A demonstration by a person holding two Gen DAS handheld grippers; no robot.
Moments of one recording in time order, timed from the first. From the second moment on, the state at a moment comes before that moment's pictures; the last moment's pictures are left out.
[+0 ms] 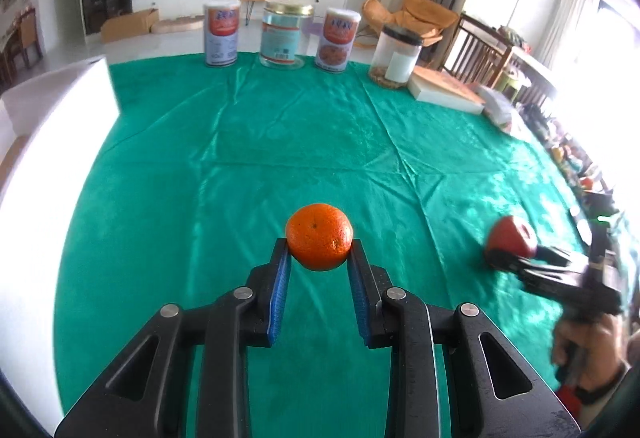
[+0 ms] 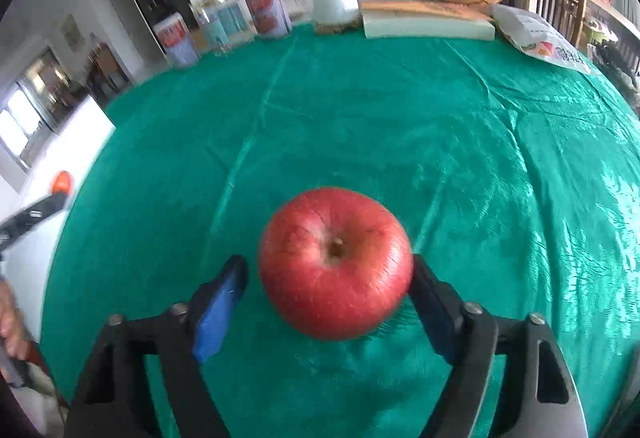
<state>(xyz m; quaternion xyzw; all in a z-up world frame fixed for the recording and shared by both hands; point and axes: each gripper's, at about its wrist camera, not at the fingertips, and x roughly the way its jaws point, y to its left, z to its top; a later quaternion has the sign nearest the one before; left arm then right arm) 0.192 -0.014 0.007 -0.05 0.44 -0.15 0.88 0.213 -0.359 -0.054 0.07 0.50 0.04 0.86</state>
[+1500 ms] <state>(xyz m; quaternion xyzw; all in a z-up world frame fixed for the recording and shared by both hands) 0.102 0.301 0.113 -0.09 0.36 0.27 0.89 0.255 0.123 0.133 -0.10 0.41 0.32 0.85</state>
